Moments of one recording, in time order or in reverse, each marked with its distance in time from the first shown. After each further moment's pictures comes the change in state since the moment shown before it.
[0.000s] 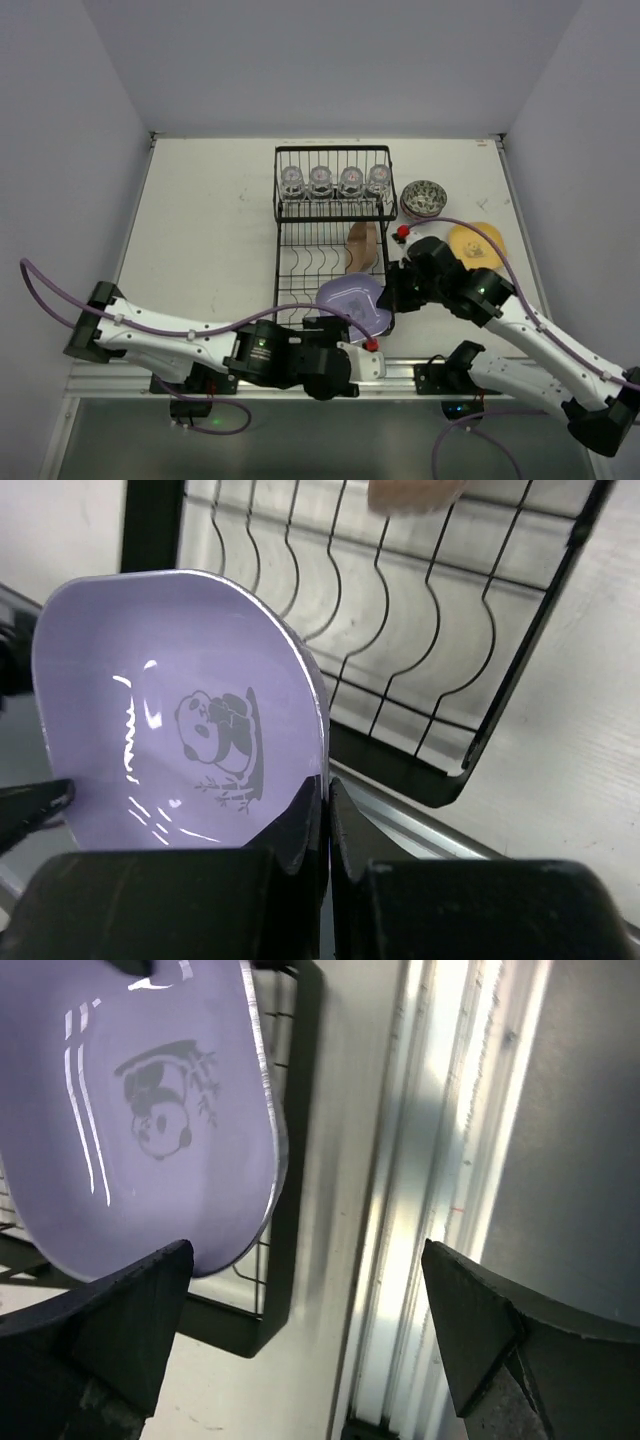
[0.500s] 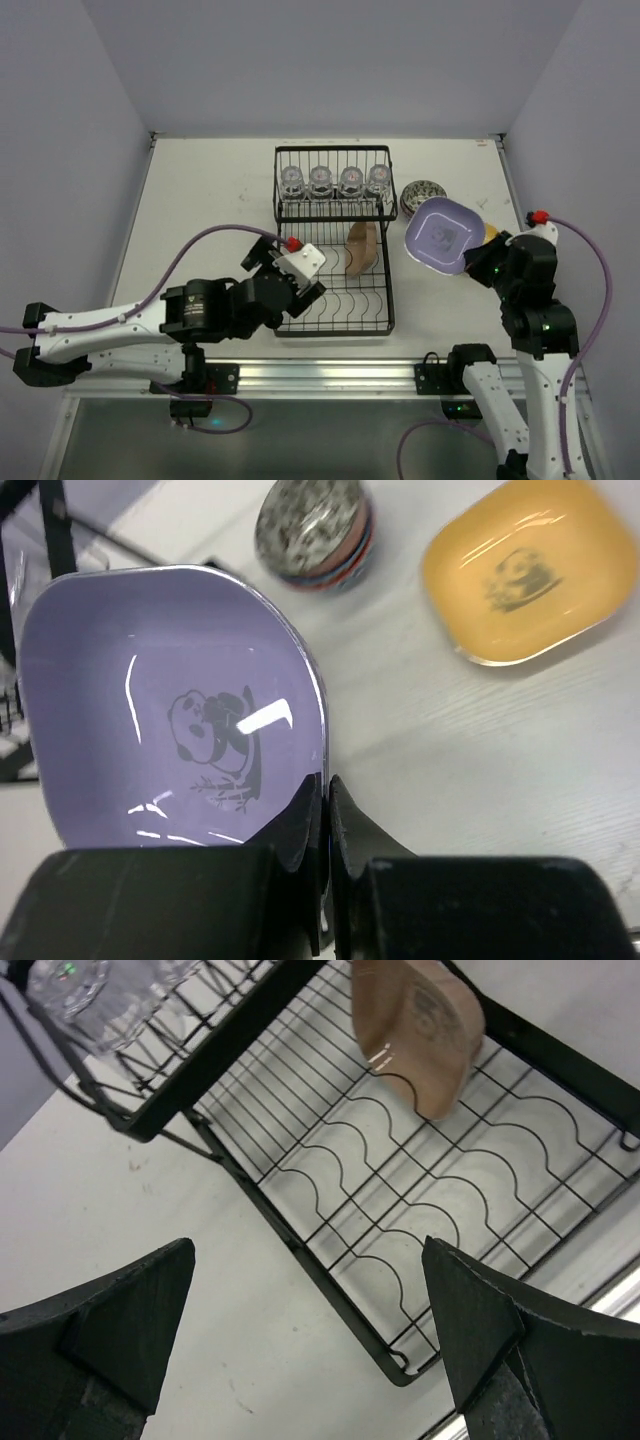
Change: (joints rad) left arm 0.295 -0.356 -0.093 0.109 -0.336 -0.058; right arm -0.698 -0.293 0.105 -0.080 0.166 -0.019
